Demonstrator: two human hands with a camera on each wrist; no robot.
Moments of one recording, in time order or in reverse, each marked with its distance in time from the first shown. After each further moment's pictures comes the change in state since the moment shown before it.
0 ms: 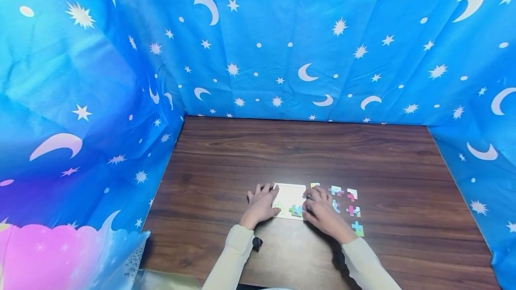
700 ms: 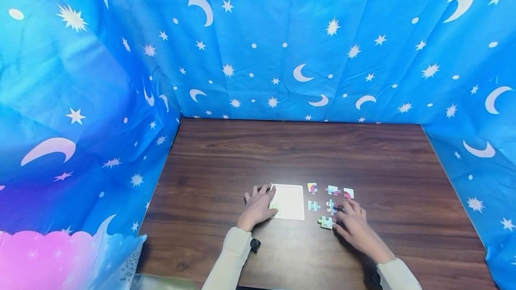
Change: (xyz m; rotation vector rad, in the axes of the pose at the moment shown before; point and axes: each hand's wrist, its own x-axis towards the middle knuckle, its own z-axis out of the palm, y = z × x) left_hand -0.003 -0.001 0.002 -0.027 -0.004 0.012; right_hand -0.075 0.030 -0.041 -0.088 0.079 0.042
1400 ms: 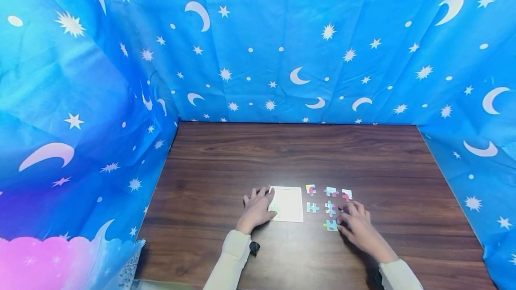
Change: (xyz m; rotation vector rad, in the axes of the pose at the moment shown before) left_hand 0.001 0.001 0.004 0.015 -0.005 -0.005; right_hand -0.008 0.011 -0.008 -0.043 -0.069 0.123
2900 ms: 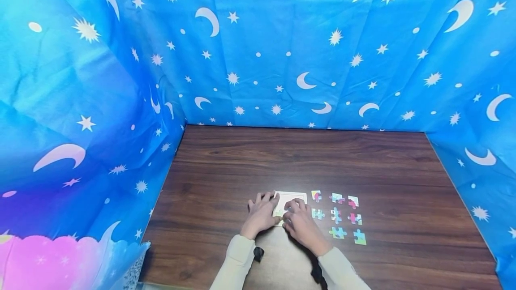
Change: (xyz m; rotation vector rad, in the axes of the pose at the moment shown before) left_hand -0.003 -0.004 0.000 0.037 0.070 0.030; right_hand 0.089 -0.112 0.086 0.070 0.051 -0.165
